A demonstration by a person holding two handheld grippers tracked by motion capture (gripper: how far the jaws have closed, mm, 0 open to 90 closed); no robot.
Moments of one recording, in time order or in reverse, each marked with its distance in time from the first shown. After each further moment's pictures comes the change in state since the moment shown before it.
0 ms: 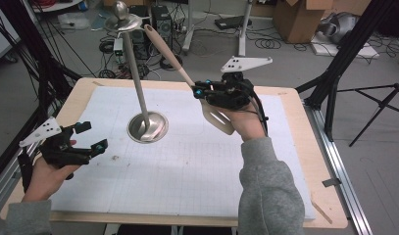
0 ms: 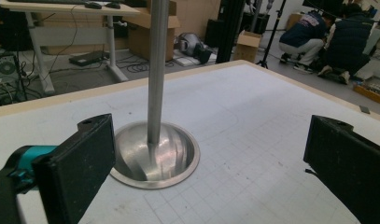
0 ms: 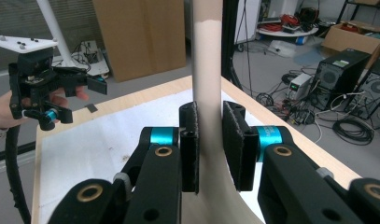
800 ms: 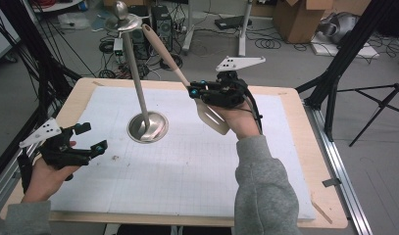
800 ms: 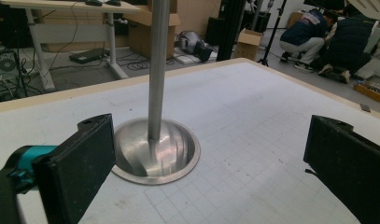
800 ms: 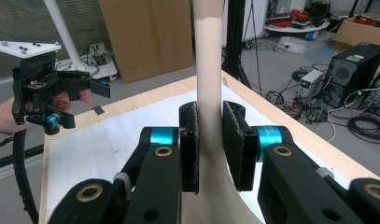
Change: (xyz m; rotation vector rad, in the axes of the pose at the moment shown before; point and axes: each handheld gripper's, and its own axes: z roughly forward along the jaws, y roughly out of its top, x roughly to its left) left arm 0.000 -0.002 -0.002 0.004 0.003 -0.004; right arm -0.005 -0.003 0.015 0.005 0.038 0.028
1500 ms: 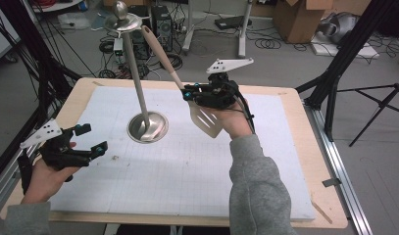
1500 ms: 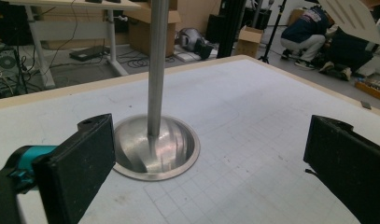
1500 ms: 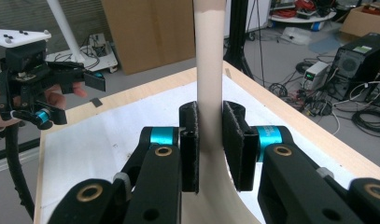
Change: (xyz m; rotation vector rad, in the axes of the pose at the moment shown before) left arm -0.001 -0.002 -0.001 0.013 0.002 0.003; right arm 0.000 -0.005 0.021 0.038 0.007 -0.001
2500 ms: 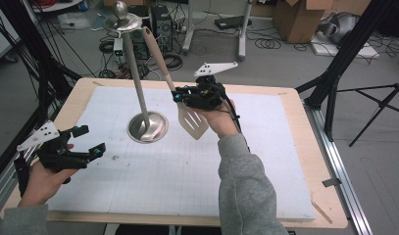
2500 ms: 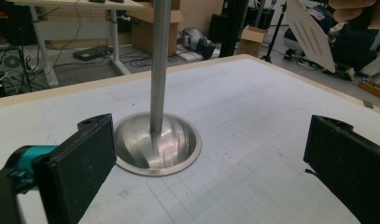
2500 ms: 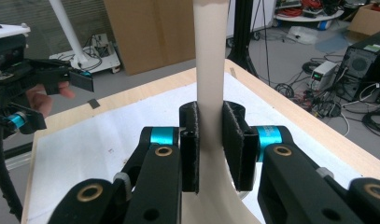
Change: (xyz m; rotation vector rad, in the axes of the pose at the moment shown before) left arm -0.002 -0.002 -0.006 -0.001 0.012 -0.001; right arm -0.003 -0.009 0.036 -0.002 0.017 0.004
